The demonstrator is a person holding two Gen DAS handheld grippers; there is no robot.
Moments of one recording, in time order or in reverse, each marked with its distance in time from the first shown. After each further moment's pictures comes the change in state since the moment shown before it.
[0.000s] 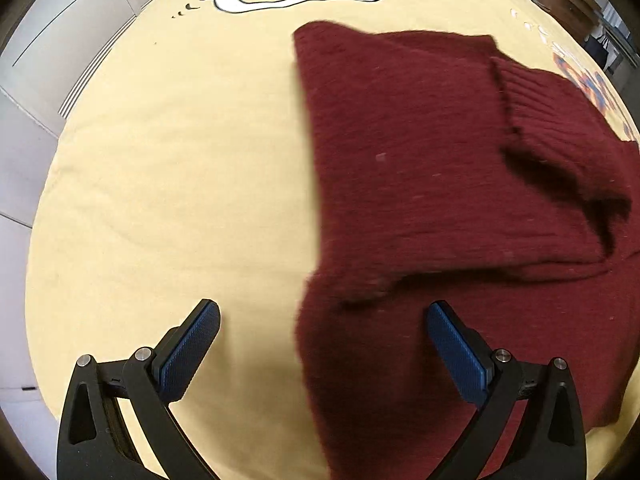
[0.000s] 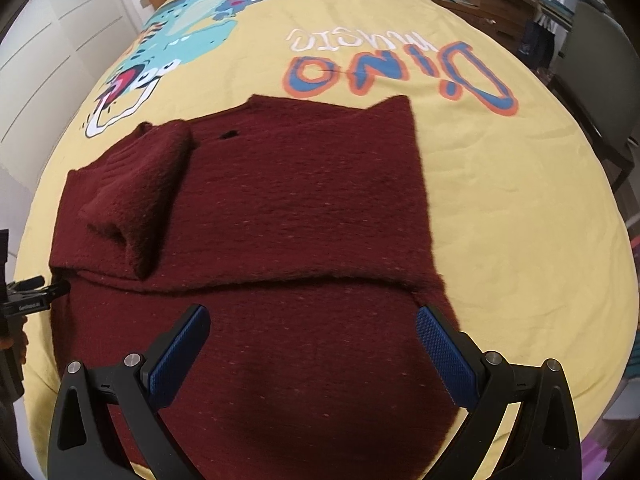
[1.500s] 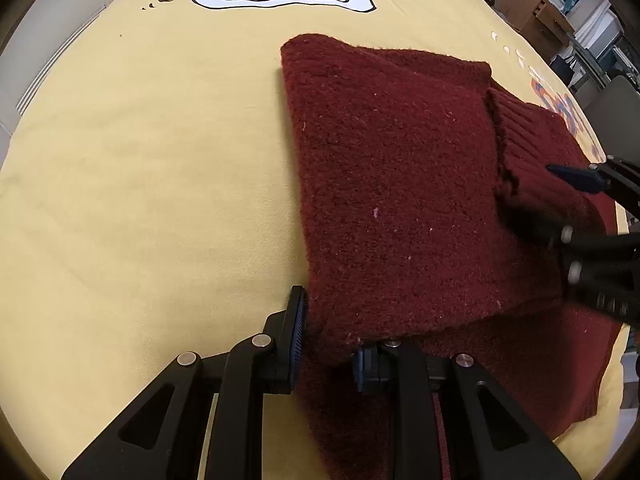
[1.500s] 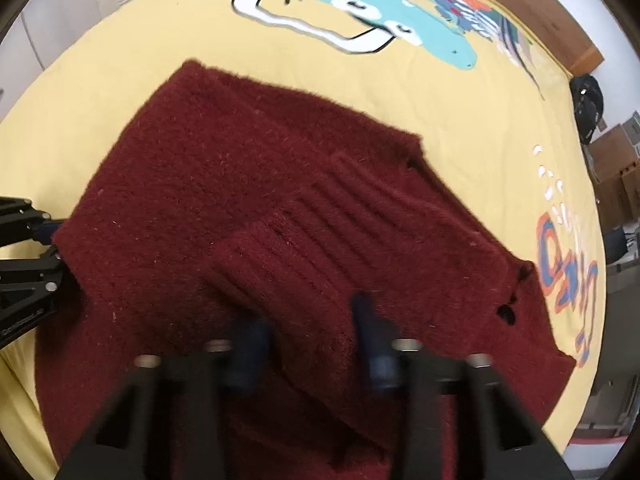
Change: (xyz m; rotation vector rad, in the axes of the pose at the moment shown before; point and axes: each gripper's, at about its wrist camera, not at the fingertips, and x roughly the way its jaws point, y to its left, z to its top) left arm 0.015 0.009 0.018 -0.004 -0.032 -0.218; right arm 0.101 0.271 0.077 -0.642 0.069 -0.070
